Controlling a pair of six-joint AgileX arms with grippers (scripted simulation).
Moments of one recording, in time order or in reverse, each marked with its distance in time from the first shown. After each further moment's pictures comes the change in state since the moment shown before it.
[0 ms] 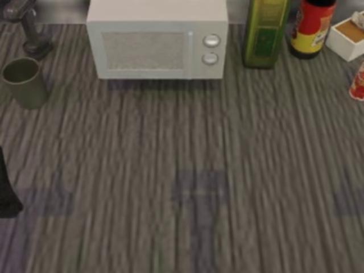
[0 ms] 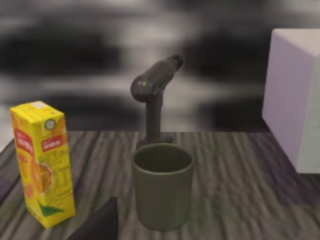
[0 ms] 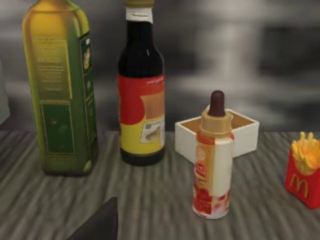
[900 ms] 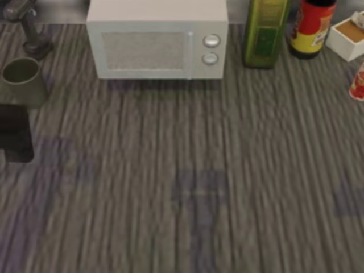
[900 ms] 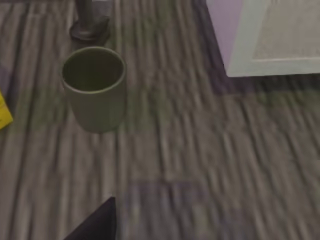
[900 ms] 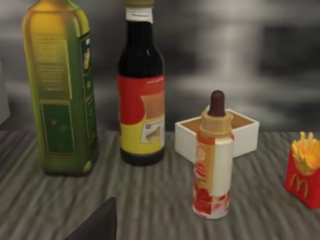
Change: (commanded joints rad) left arm -0.205 0.693 0.710 -0.534 -0.067 -0.067; right arm 0.000 0.000 0.000 0.000 0.000 0.000
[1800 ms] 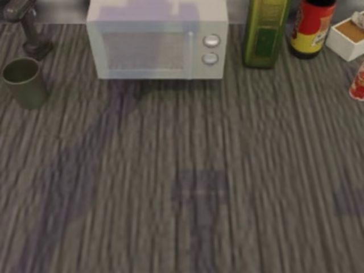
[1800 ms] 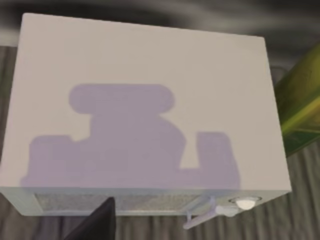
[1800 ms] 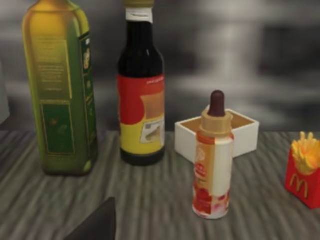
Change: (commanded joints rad) left arm -0.358 1.332 1.735 -0.652 -0.160 -0.410; right arm 0.000 0.000 0.000 0.000 0.000 0.000
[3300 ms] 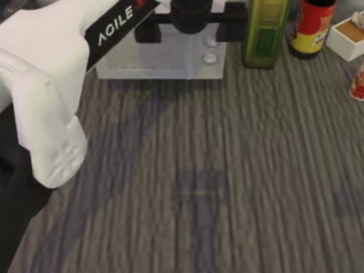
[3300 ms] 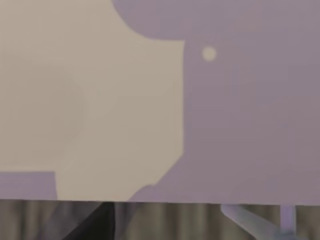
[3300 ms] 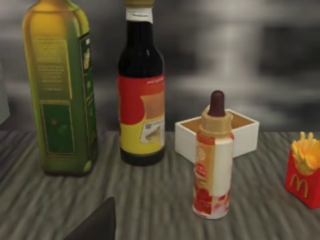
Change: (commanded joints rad) left arm -0.035 0.482 0.114 0.014 -0.060 -0.061; right arm 0.000 0.000 0.000 0.000 0.000 0.000
